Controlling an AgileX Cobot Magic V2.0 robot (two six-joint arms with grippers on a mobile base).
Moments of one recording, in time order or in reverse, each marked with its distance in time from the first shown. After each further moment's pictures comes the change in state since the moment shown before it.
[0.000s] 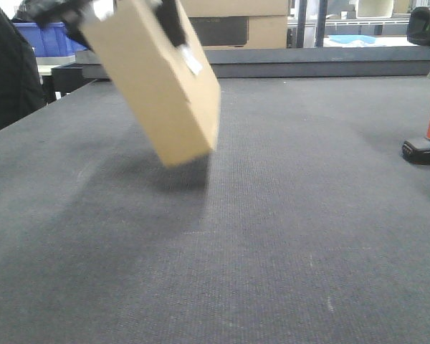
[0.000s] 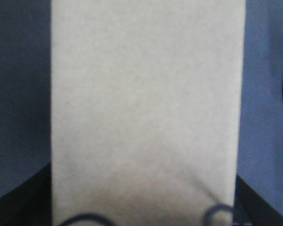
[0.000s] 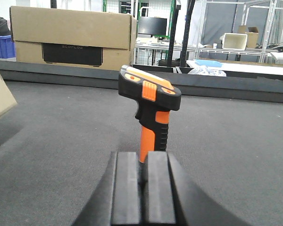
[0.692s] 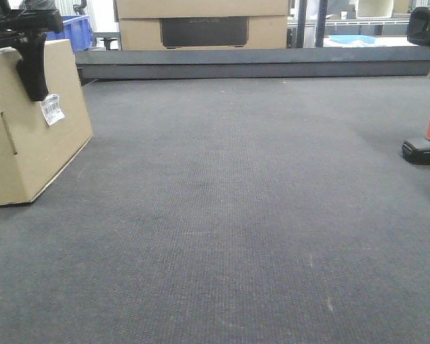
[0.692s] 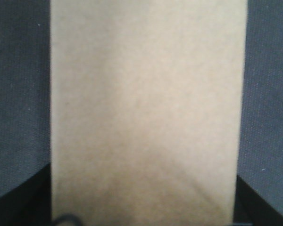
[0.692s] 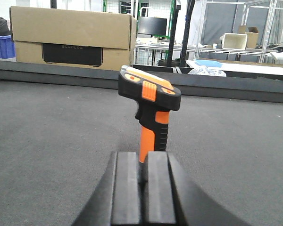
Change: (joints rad) left arm 0.280 -0.041 0.116 0.245 0.126 0.157; right arm 0.000 0.000 0.000 0.000 0.000 0.000
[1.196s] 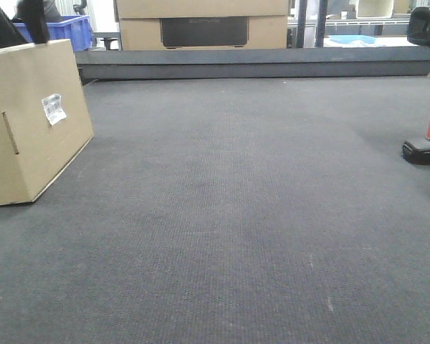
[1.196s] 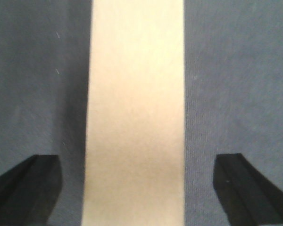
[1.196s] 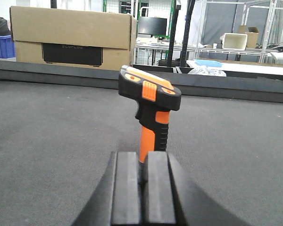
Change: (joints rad) left arm 0.001 -0.095 -0.016 0.016 -0.040 -0.008; right arm 0.000 0.000 0.000 0.000 0.000 0.000
